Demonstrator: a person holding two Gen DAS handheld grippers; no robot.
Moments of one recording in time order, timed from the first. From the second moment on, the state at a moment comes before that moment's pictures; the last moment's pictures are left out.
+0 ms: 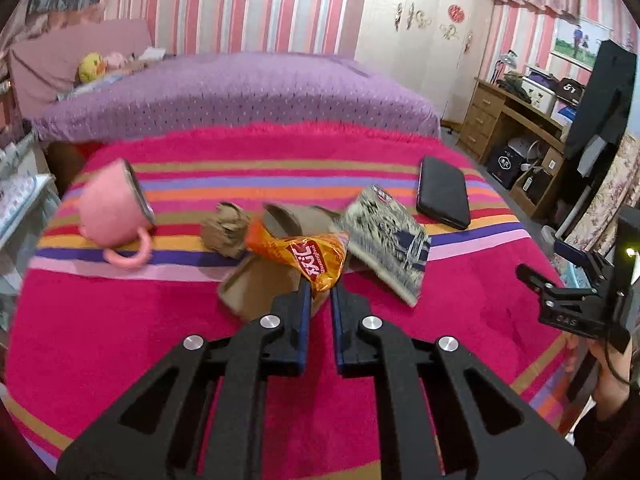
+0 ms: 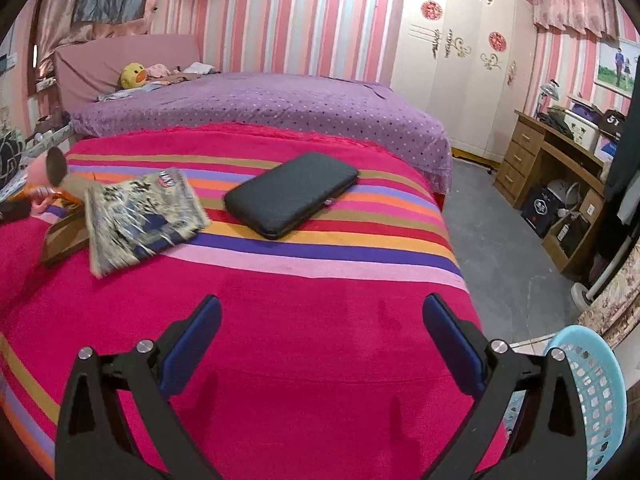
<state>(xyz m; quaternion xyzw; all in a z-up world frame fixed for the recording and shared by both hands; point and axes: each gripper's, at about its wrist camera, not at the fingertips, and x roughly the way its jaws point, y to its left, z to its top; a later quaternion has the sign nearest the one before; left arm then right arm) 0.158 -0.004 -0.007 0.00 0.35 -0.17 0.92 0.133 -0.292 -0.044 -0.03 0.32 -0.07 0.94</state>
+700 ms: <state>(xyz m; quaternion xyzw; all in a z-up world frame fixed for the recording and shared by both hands) 0.158 0.113 -0.008 -0.04 0.34 -0.08 0.94 0.201 -0.132 -0.062 -0.13 0.37 0.06 0.92</state>
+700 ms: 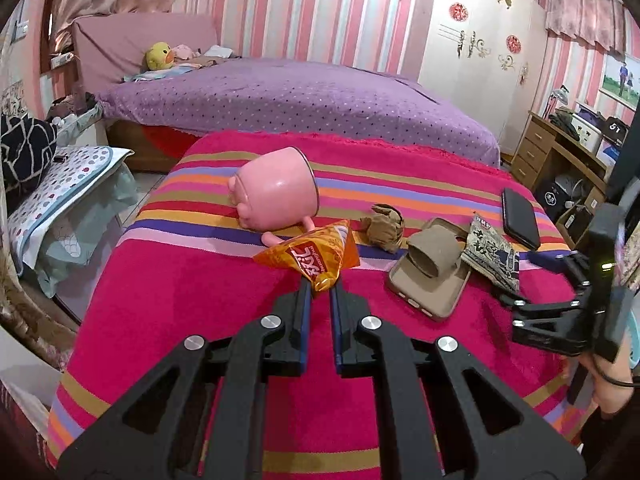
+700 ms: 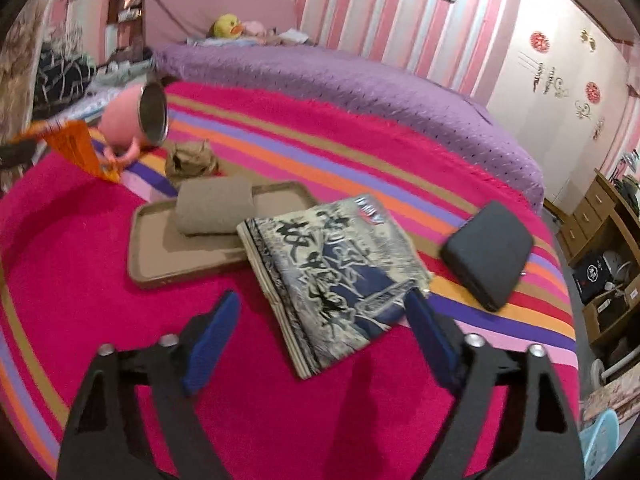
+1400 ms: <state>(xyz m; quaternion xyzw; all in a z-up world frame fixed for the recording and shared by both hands) 0.131 0.054 0.020 0.01 0.29 -0.10 0.95 0.127 -0.195 -0.003 -0.11 0.29 0.06 0.95</state>
